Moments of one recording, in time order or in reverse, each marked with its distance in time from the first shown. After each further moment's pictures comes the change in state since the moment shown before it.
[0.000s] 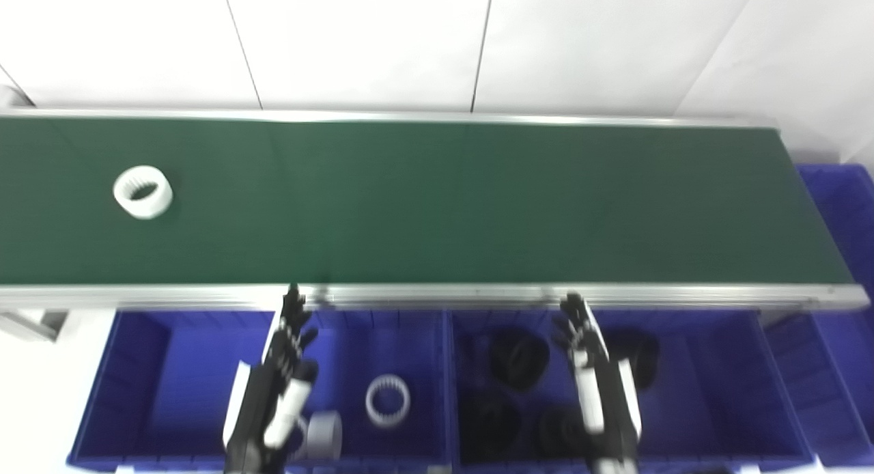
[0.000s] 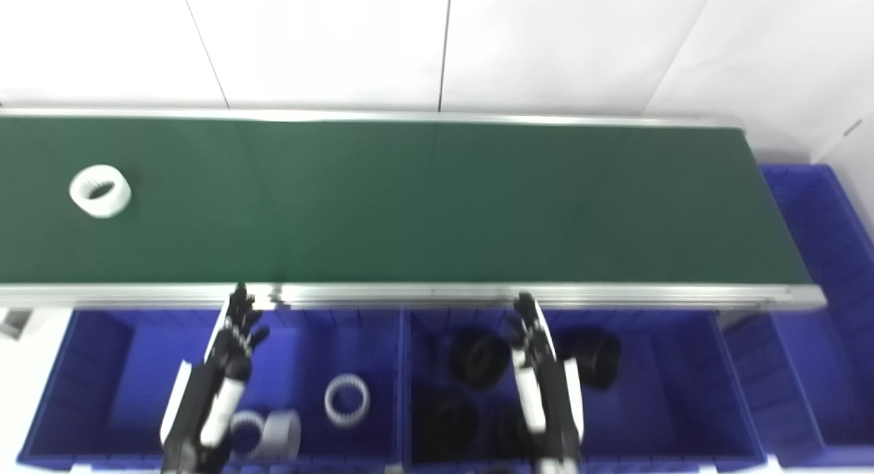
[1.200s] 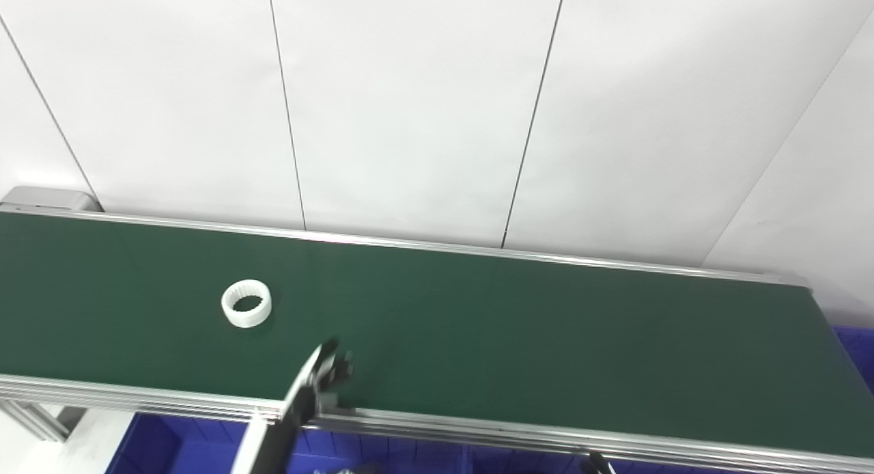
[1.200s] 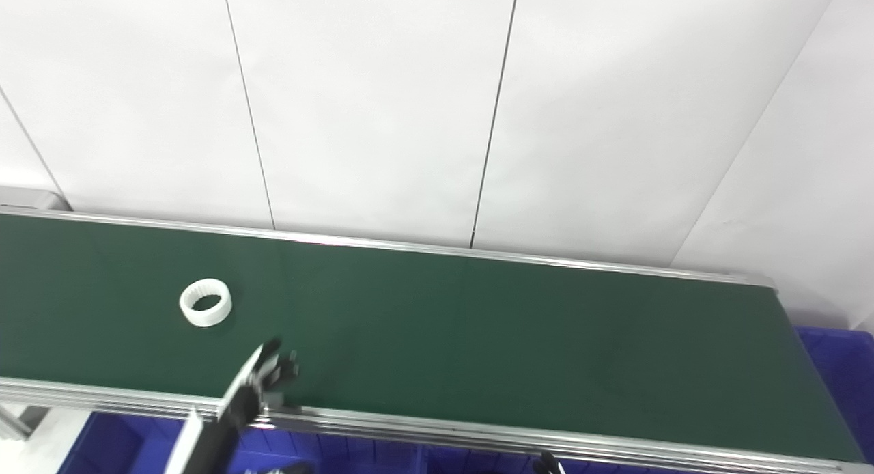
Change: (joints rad) left arm -0.287 0.045 0.011 -0.019 0.224 -0.147 0.096; right arm -0.058 0.024 -0.107 0.102 0.037 -0.004 0.116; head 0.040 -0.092
